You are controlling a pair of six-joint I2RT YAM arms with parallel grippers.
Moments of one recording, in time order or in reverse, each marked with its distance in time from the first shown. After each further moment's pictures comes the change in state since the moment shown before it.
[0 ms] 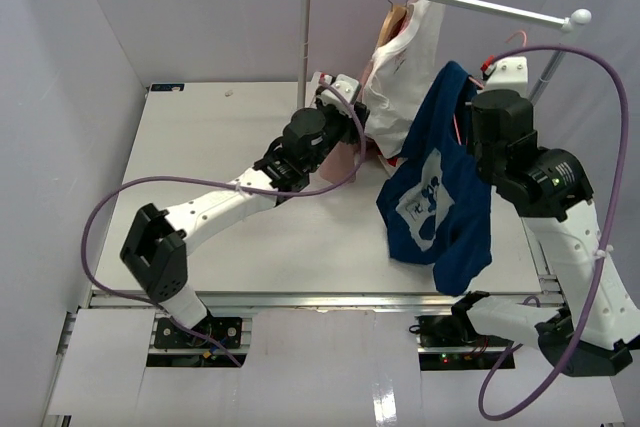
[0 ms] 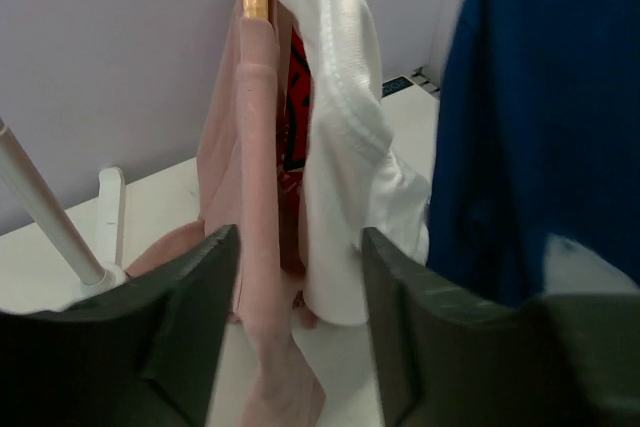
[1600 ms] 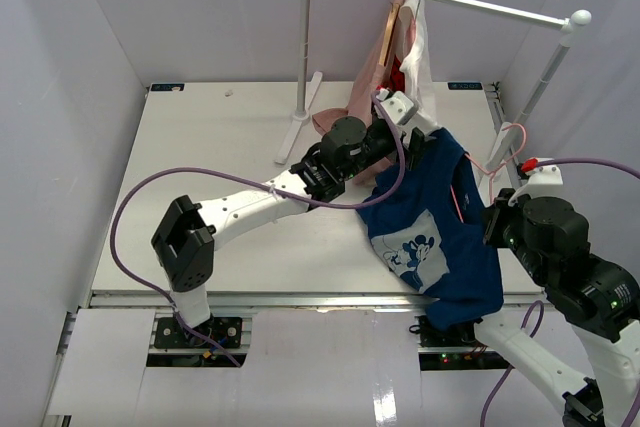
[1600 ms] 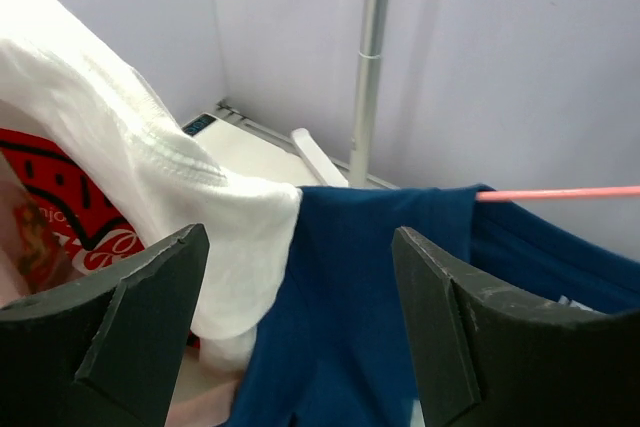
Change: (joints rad) left arm -0.152 0.159 0.176 0.050 0.218 -0.016; right arm 0.000 -0.560 -0.439 -0.126 -0.359 0.186
